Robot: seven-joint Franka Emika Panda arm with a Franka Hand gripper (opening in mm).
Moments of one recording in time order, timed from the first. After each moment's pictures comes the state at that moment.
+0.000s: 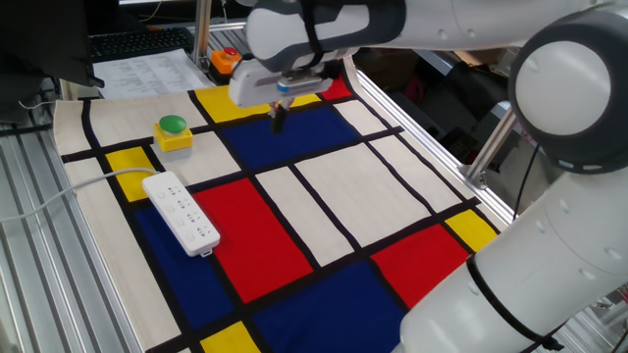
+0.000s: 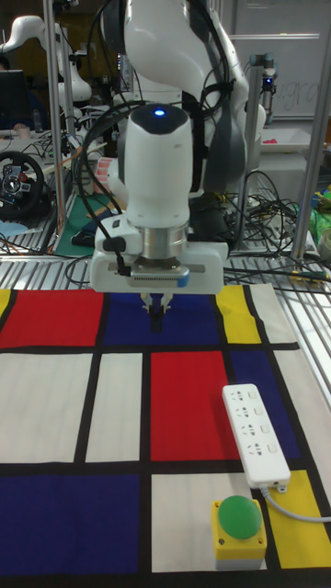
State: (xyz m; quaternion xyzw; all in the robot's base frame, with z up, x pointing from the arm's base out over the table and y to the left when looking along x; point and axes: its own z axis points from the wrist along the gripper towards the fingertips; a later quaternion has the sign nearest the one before) arm 0.501 0.002 0.282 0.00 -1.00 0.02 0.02
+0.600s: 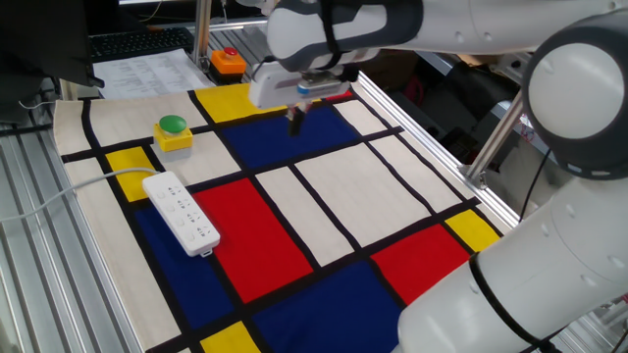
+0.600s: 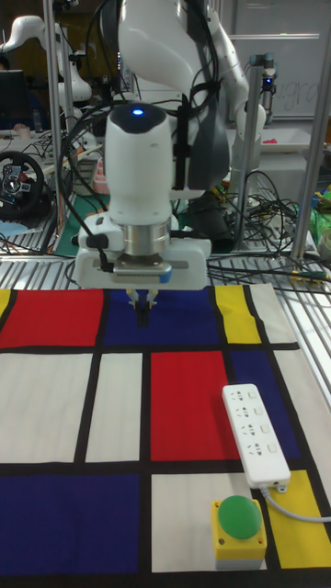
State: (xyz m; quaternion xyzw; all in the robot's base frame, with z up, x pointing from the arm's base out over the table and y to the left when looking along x) arm 0.483 -0.029 0.282 0.00 -1.00 0.01 0.03
